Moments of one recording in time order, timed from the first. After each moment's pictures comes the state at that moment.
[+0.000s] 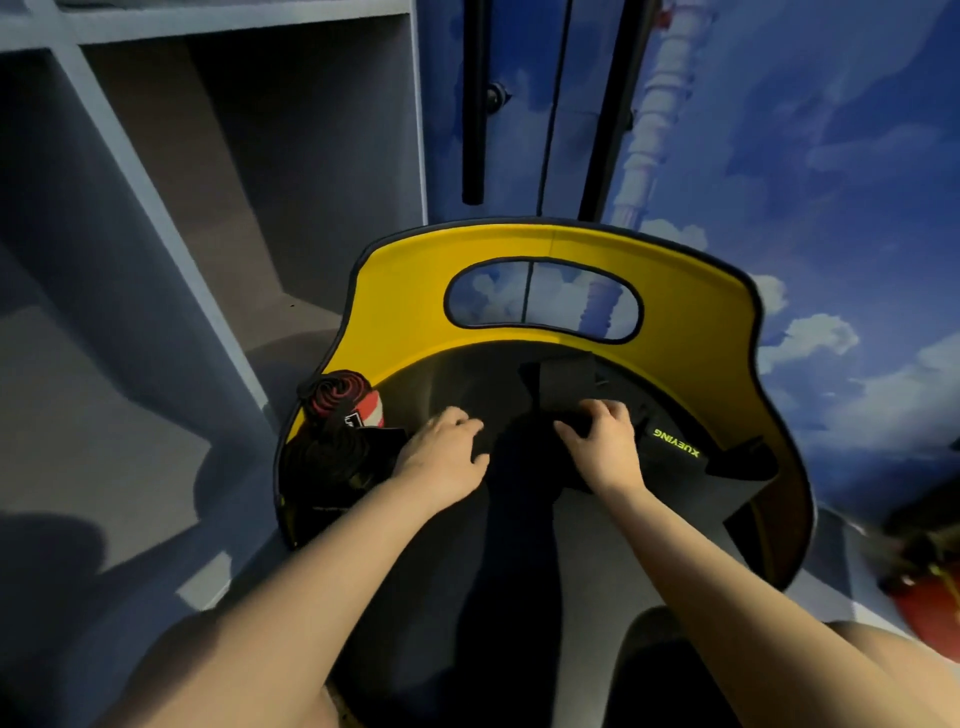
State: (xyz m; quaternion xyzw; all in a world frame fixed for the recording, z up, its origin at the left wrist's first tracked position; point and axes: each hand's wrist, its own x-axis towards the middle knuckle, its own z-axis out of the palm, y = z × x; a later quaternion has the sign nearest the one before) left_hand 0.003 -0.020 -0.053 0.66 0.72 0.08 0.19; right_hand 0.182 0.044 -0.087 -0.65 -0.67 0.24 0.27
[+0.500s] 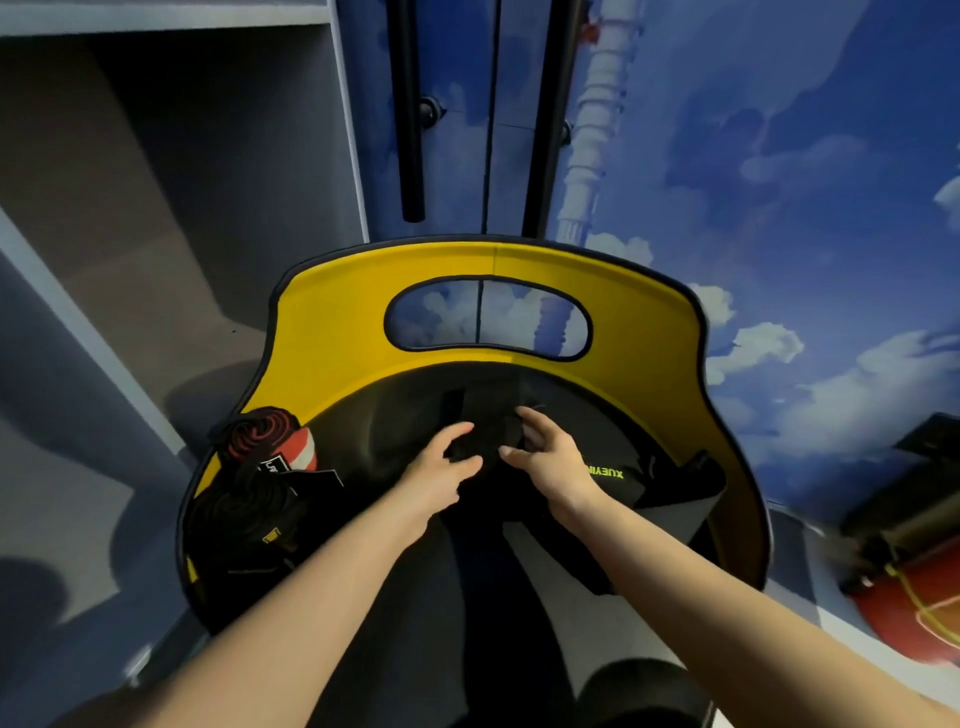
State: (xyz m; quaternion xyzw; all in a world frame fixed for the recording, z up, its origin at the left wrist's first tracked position) left_hand 0.049 0.022 -0.067 0.38 0.65 0.35 0.55; right_hand 0.189 0.064 -0.086 -0.52 -0.49 0.59 0.38
